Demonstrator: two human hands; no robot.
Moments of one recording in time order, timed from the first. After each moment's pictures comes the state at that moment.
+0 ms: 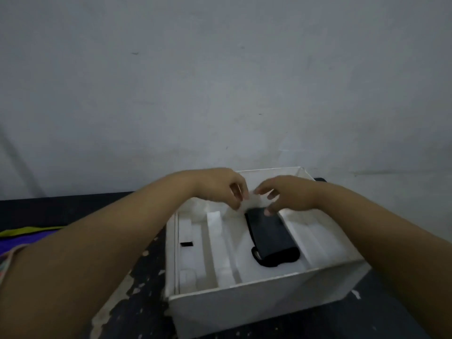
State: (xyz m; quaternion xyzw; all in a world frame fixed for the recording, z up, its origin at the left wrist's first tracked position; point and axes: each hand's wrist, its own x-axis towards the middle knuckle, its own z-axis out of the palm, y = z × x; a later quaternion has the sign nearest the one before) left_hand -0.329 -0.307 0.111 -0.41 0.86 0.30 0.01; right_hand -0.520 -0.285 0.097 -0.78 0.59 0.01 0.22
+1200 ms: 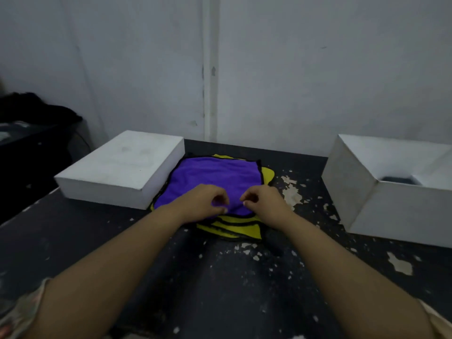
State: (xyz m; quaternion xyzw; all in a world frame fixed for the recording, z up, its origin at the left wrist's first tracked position) left_hand 0.040 -0.063 -0.004 -0.58 0.79 0.14 -0.15; right_hand -0.148 -0.093 0.002 -0.82 0.49 -0.20 0.23
